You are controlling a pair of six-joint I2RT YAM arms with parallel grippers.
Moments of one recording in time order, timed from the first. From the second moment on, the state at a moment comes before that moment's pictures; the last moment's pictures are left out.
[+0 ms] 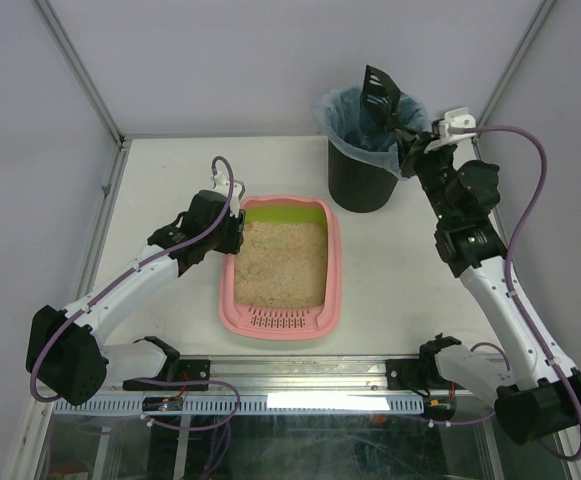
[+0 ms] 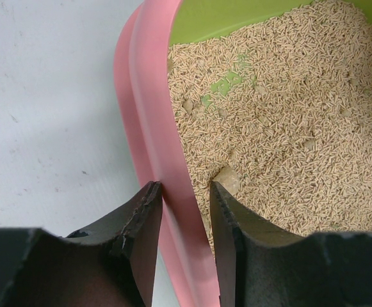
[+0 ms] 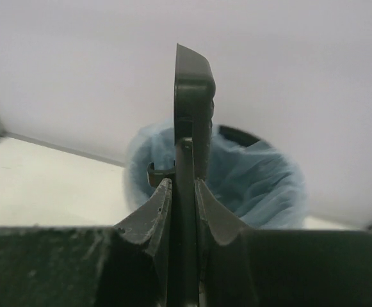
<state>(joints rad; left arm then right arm) -0.54 1.22 0.90 -0.42 -0.10 -0.18 0.32 1.03 1.03 0.22 0.00 -0.17</state>
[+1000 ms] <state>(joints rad) -0.54 1.22 0.90 -0.42 -0.10 -0.18 0.77 1.65 1.75 -1.07 -0.11 0.63</state>
